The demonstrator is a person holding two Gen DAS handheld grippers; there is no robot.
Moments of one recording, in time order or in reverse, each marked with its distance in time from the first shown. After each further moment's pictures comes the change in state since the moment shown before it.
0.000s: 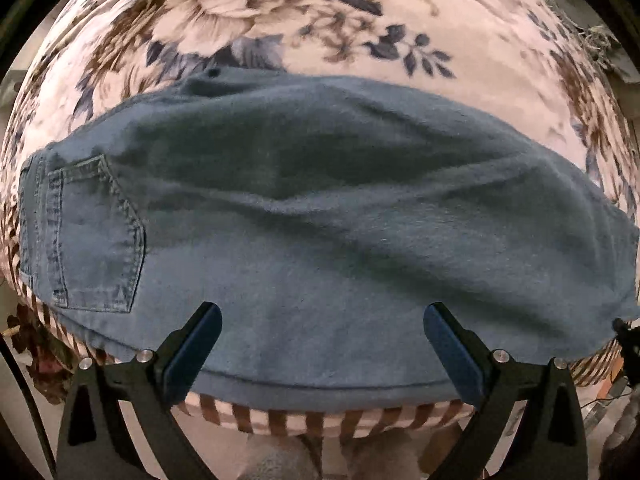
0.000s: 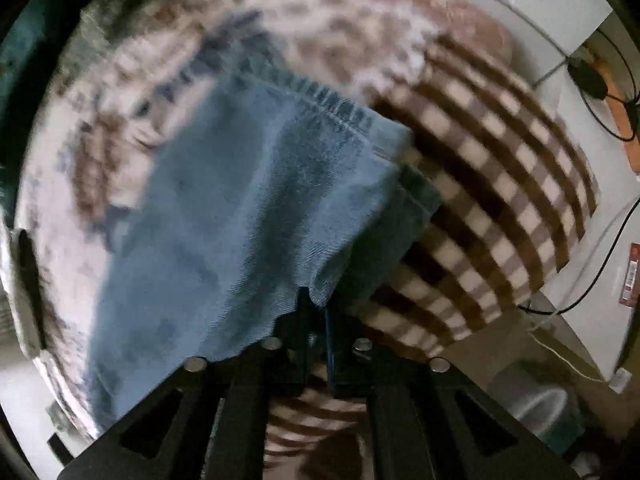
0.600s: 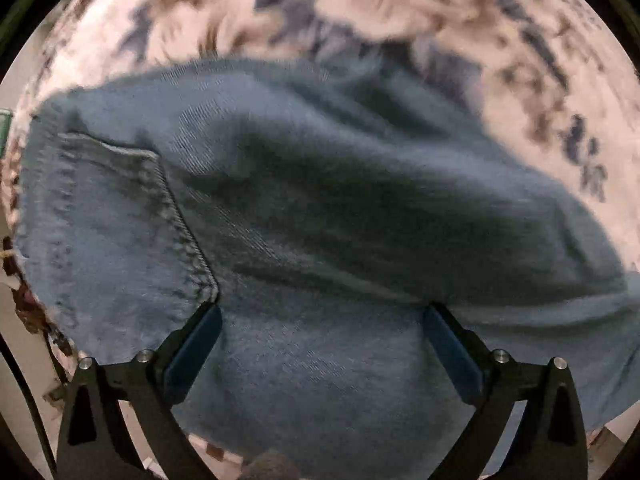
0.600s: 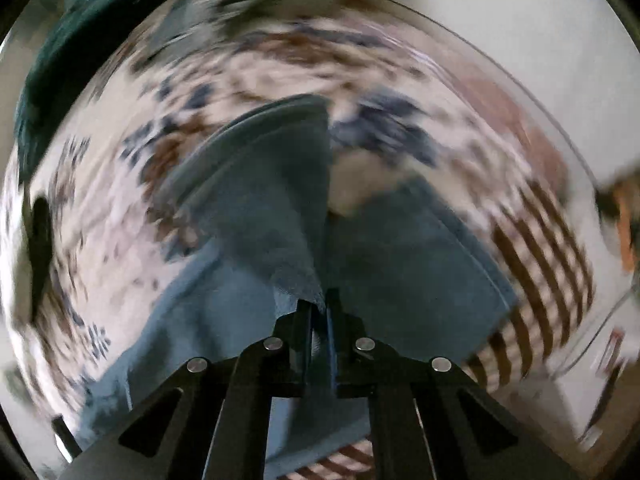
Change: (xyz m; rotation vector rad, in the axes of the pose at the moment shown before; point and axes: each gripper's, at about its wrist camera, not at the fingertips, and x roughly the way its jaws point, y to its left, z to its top) left arm 0.037 0.097 0.085 -0.248 0.030 0.039; right arm -0.053 0.105 0.011 -0.163 -0.199 -0.012
